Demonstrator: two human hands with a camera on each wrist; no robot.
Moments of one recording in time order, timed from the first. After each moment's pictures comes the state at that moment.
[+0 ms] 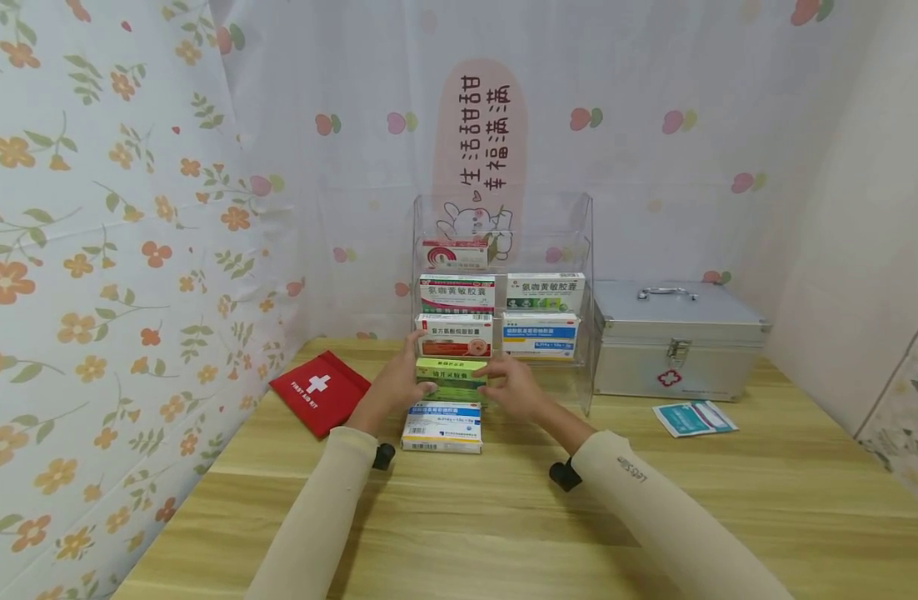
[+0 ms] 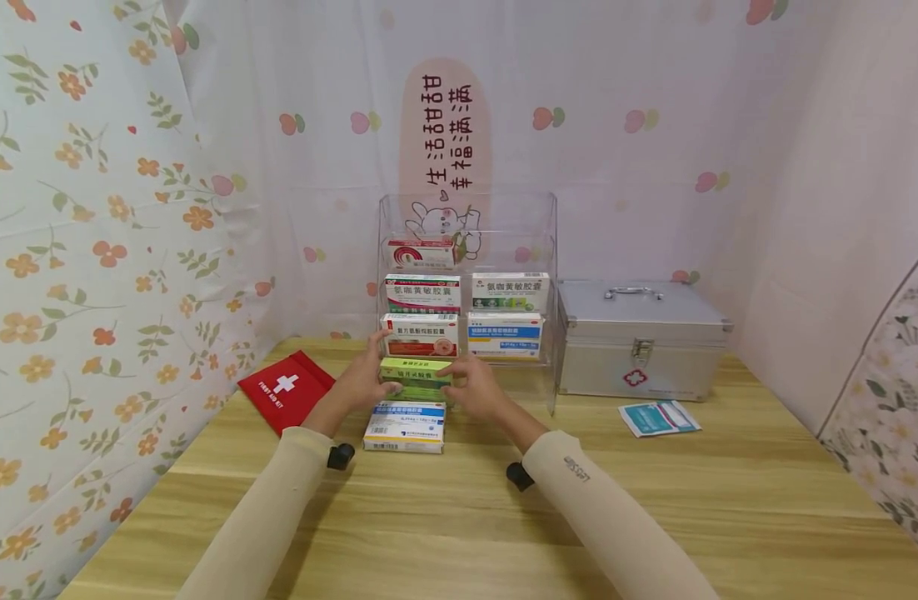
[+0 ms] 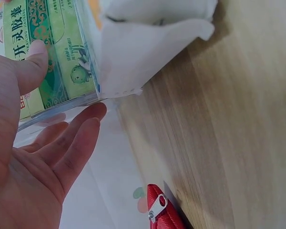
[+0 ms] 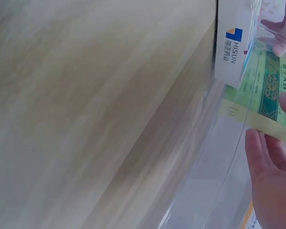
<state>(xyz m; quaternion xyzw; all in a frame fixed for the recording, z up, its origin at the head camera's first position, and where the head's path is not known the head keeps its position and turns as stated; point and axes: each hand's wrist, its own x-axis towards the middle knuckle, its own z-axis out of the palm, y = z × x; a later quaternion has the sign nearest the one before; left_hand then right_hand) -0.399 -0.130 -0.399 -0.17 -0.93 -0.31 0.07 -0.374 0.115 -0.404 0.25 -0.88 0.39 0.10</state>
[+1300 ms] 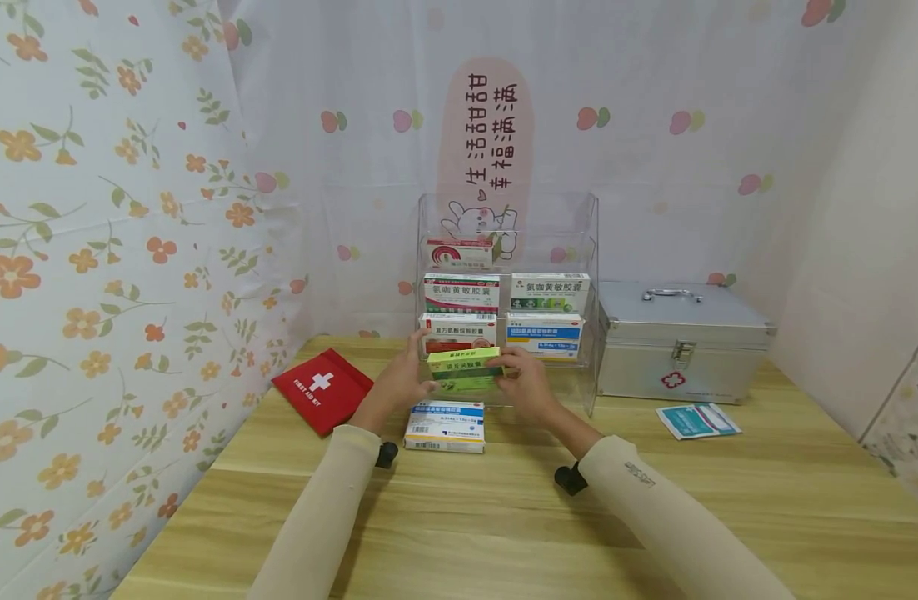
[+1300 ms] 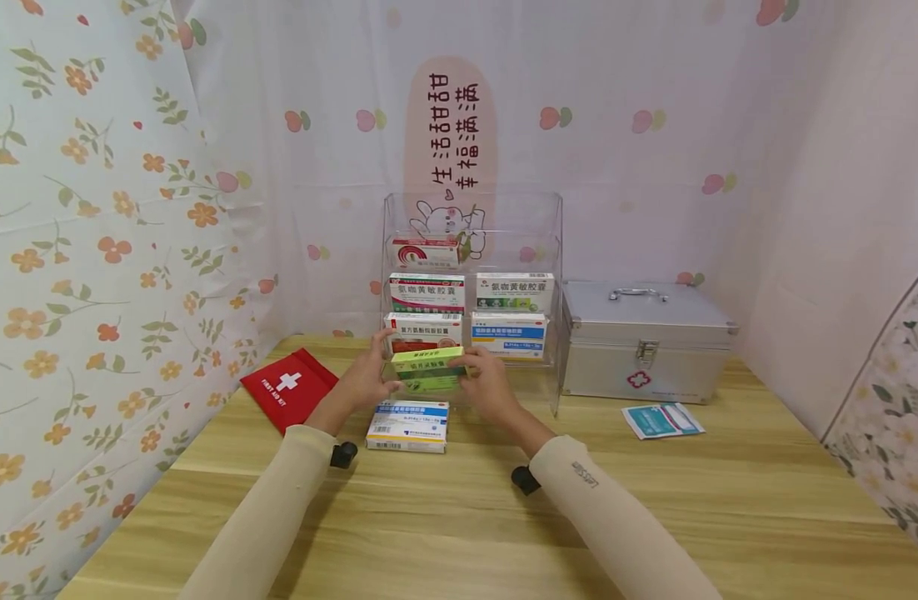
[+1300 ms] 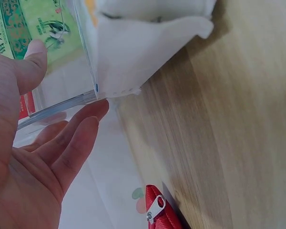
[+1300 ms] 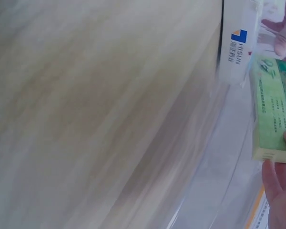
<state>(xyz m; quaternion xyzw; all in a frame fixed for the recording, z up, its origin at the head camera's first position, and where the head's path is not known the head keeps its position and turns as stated) -0.396 -0.131 -0.398 -0.18 -0.93 -0.30 0.08 -0.373 0.119 -0.407 0.26 -0.83 0.45 0.22</state>
